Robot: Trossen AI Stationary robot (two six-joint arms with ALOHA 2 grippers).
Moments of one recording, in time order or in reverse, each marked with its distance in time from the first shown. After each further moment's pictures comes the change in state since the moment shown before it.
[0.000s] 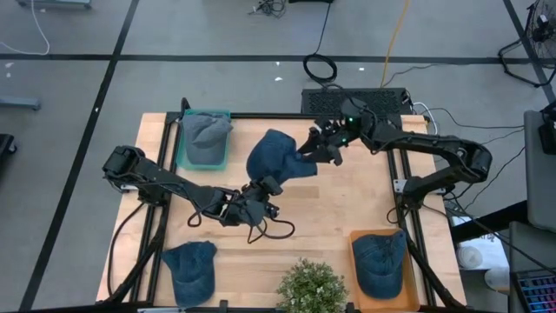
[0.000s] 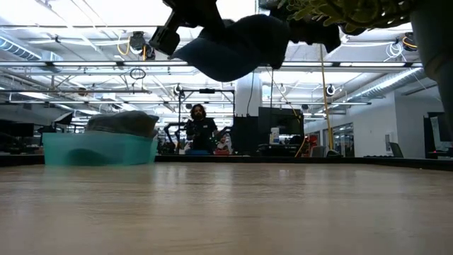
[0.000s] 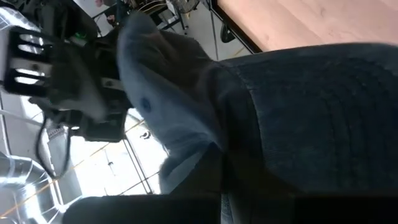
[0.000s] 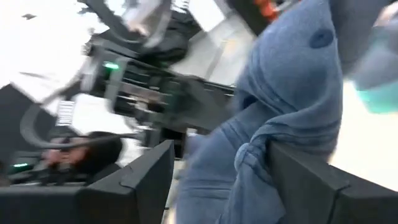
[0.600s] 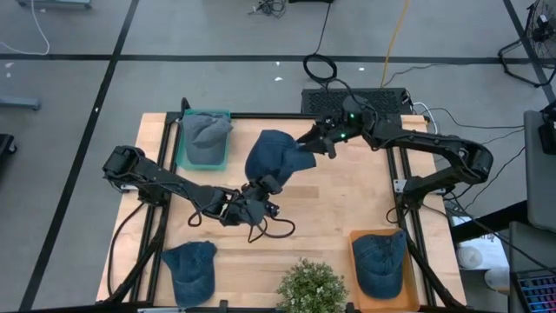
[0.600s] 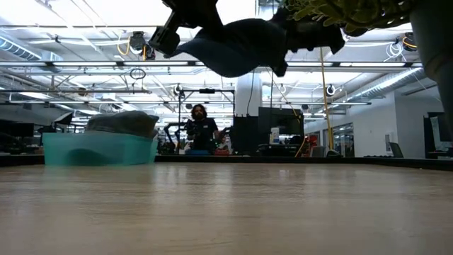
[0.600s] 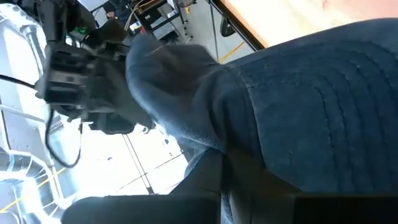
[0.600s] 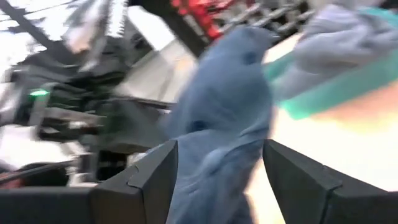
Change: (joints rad) left arm 0.003 0.000 0.000 0.000 -0.020 -0.003; right arm -0.048 -0.011 0.000 -0.056 0.174 -0.036
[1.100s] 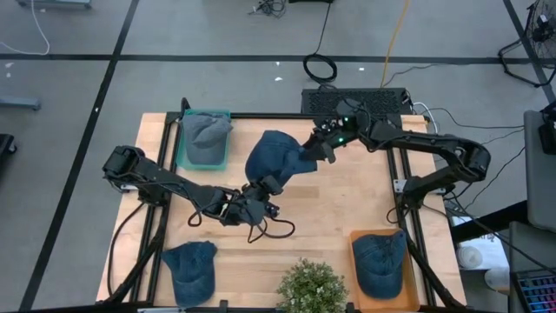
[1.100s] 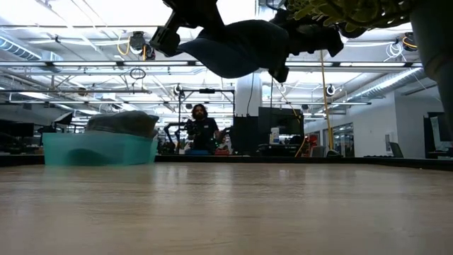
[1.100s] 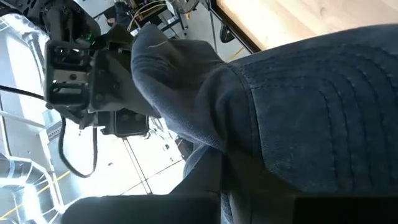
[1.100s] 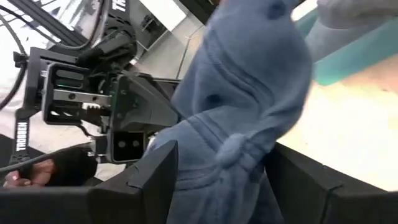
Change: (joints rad) left arm 0.001 0.000 0.000 0.000 0.024 0.007; right arm 0.034 0.030 -0.001 -0.066 -0.062 0.042
